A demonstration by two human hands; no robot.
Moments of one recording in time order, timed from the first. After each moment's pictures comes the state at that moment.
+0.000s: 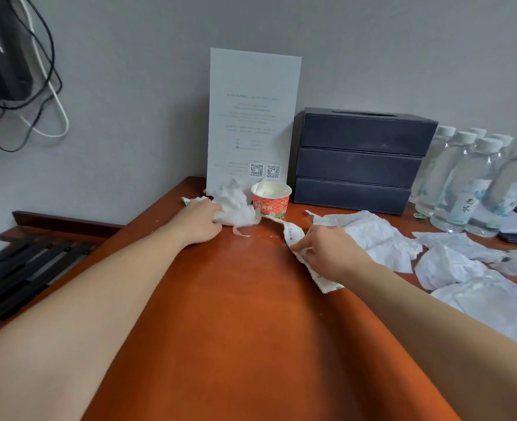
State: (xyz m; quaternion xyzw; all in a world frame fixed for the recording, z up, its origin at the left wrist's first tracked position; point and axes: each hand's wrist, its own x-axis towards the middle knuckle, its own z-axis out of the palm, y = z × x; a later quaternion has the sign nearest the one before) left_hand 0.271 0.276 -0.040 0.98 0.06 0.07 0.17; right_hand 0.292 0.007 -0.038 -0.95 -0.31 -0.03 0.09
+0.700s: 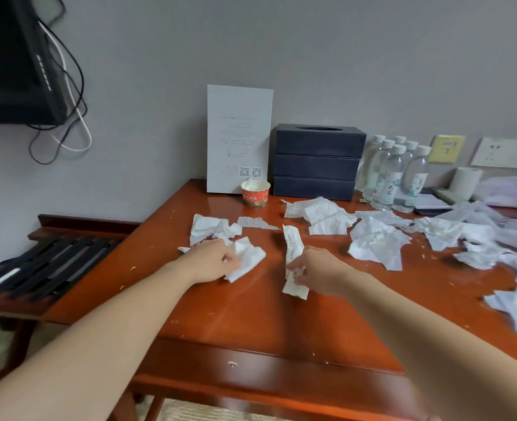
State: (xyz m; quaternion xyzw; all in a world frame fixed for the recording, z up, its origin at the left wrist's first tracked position) left_hand 0.085 0.182 -0.020 0.98 0.00 -0.03 0.20; right_hand 0.129 -0.058 -0.013 -0.96 -0.27 0.08 0.09
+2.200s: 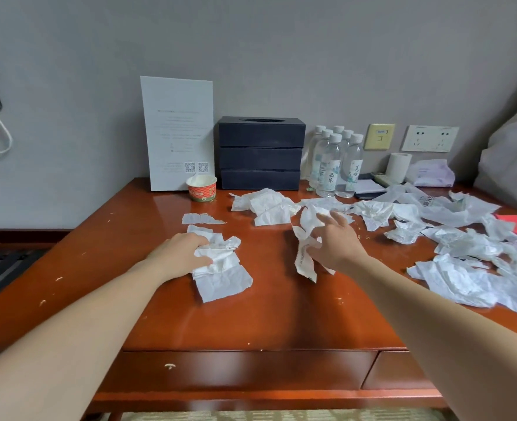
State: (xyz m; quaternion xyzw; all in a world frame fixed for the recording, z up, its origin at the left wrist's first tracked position) left_hand 0.123 0.130 -0.026 0.99 -0.02 0.00 0.13; right_hand 0.163 -0.179 -0.012 -0.99 -0.12 -0.06 0.08
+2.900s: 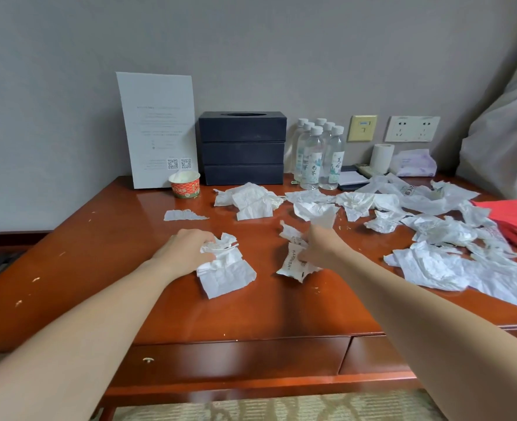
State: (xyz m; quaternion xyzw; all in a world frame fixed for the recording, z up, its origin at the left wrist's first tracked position) left_hand 0.120 0.085 -0.029 0.99 -0.04 0.03 0.15; right_hand 0.152 -0.191 -0.017 -0.98 -0.05 0.06 0.16
